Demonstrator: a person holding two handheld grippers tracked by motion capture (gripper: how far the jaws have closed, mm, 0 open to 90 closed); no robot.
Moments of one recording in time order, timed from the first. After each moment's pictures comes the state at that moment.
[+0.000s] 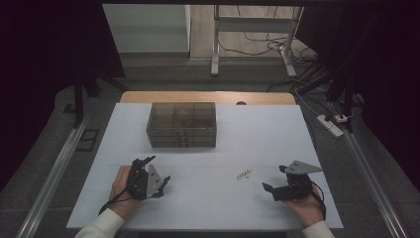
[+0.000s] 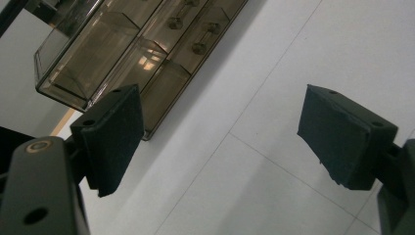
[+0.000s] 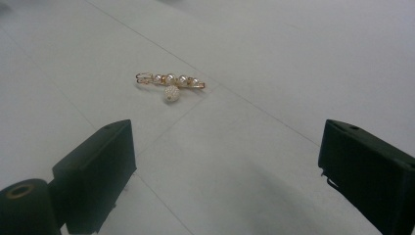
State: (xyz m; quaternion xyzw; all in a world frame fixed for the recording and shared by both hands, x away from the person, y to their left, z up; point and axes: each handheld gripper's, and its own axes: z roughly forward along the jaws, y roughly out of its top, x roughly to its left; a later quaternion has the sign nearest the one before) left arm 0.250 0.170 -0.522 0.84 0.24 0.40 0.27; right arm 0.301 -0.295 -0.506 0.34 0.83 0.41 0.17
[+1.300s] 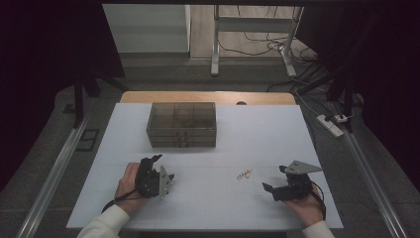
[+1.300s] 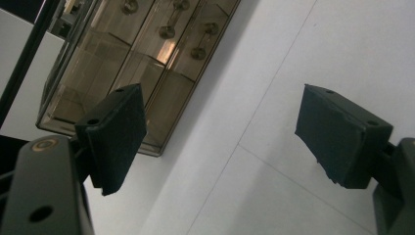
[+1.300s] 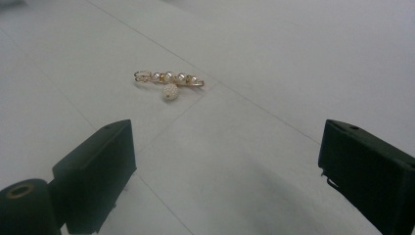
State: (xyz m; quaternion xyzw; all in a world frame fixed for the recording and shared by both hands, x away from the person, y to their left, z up) left arm 0.260 0.149 -0.533 0.85 0.19 0.45 0.22; right arm 0.301 -0.295 -0.507 0.34 0.83 0.40 0.17
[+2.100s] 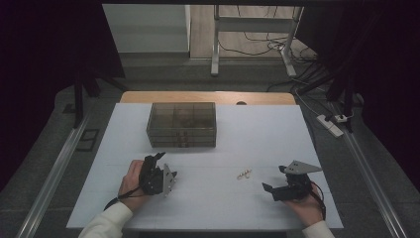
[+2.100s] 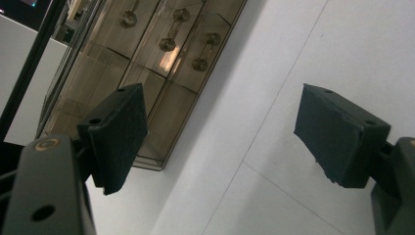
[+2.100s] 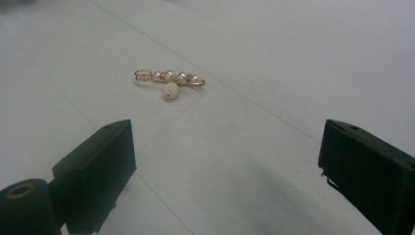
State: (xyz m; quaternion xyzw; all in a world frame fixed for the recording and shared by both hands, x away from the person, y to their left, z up) left arm 0.269 0.142 -0.533 0.85 0.18 0.45 0.20; right arm 0.301 -0.294 -0.507 0.34 0.83 0.40 0.16
